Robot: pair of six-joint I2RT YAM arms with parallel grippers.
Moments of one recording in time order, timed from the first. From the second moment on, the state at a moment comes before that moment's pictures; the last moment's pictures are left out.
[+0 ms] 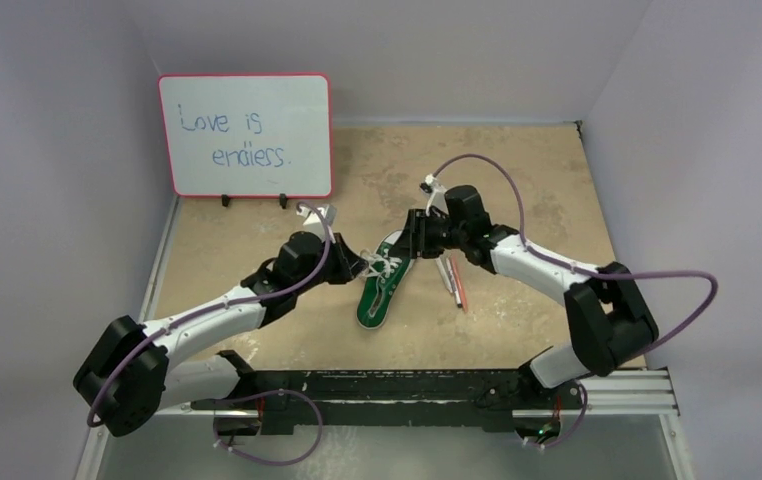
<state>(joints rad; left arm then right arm) -0.70 1.16 0.49 0.26 0.01 -0.77 0.52 1.54 0.83 0.05 -0.54 0.65</state>
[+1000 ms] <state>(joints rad) -0.70 1.09 0.60 0.05 0.17 -0.76 0.67 1.49 0.78 0.16 -0.64 0.26</state>
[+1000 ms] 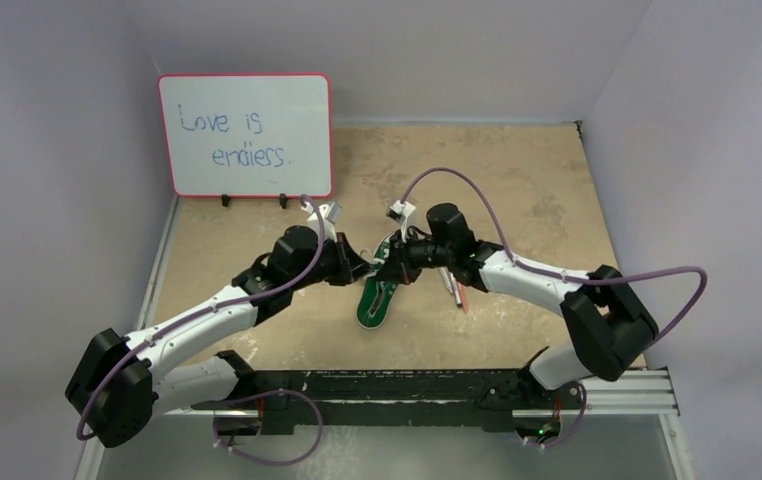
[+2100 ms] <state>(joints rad) -0.69 1.68 0.88 -0.08 -0.27 -0.52 0.66 1.05 0.62 -0.20 -0.35 0.45</state>
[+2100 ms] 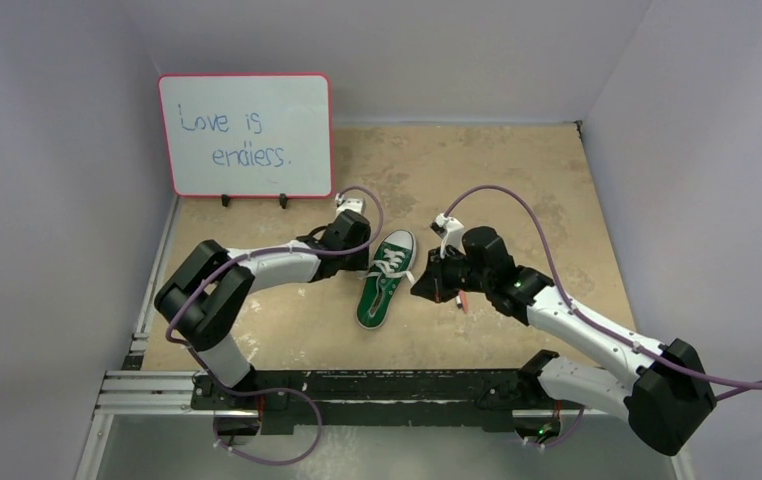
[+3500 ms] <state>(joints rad) -0.71 1.31 0.66 -0.31 -0.85 -0.79 0.42 0.75 0.64 -0.91 0.47 1.03</state>
